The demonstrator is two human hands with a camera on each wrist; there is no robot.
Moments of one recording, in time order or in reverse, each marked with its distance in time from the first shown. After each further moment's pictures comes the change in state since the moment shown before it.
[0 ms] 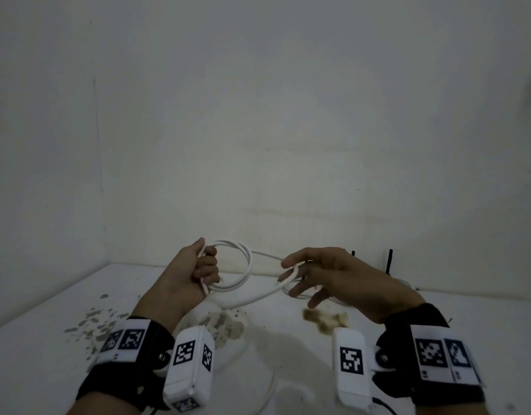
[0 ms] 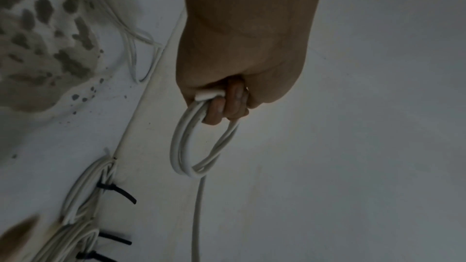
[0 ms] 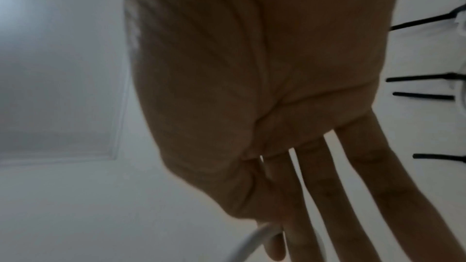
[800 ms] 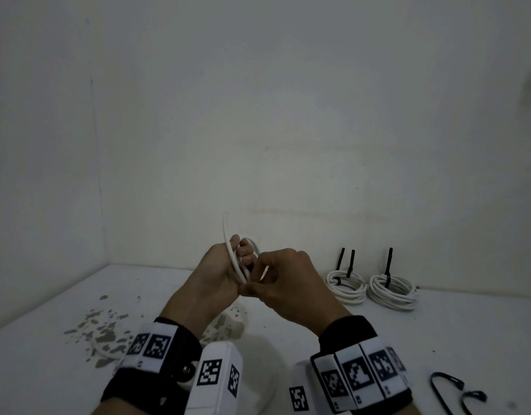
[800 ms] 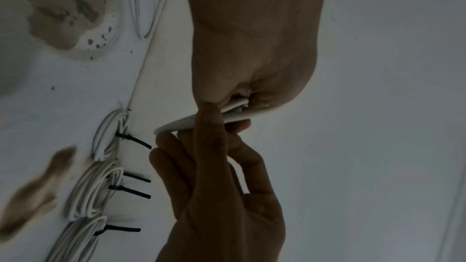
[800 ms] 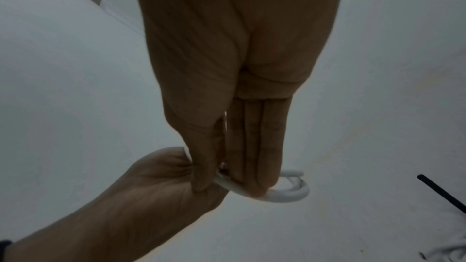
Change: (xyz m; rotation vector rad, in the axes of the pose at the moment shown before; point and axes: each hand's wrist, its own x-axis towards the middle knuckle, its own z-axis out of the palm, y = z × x) left_hand -0.014 -0.026 0.049 -0.131 -0.146 0.010; right_hand 0.033 0.003 0.066 -0.504 0.299 -0.260
